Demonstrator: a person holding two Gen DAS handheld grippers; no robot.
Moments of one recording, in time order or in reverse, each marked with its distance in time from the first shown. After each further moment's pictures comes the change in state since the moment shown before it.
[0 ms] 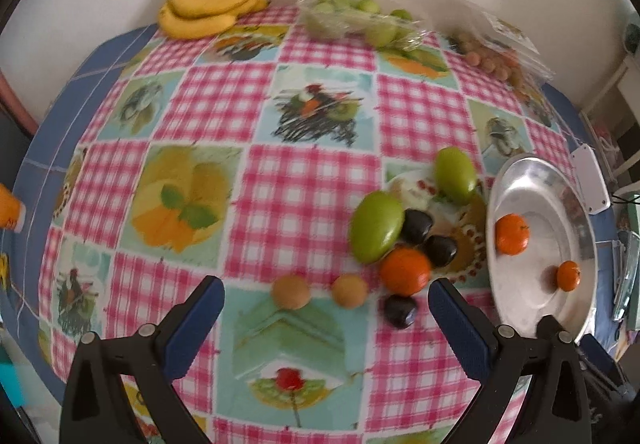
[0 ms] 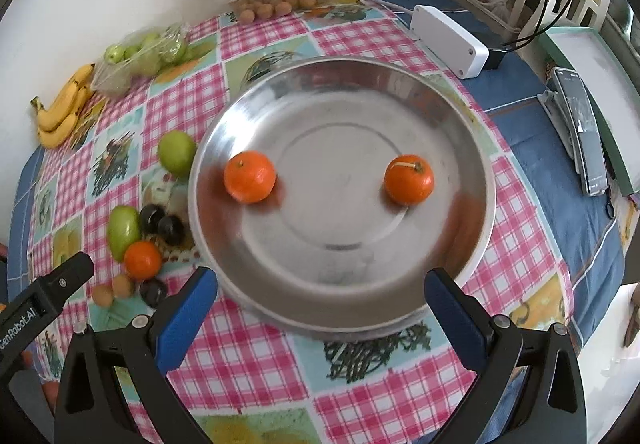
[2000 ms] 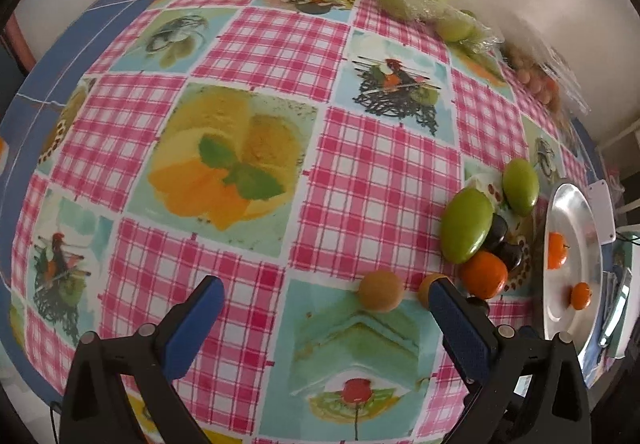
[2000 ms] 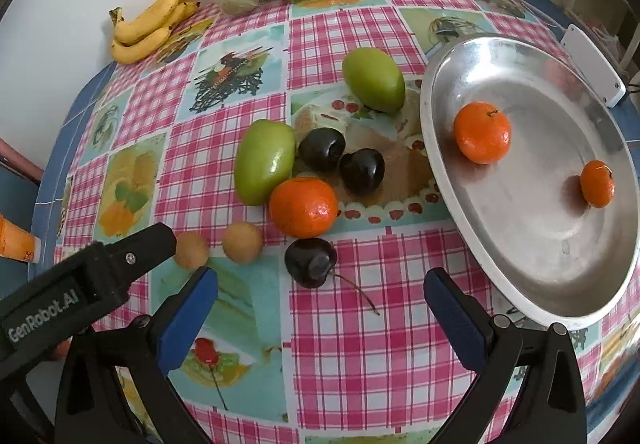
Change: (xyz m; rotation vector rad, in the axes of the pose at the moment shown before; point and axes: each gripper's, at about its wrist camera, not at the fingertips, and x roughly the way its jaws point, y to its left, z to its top) left arm 0.034 0.073 -0.001 -0.151 0.067 -0.085; right arm 0.042 0.125 -0.026 -0.214 0.059 0.183
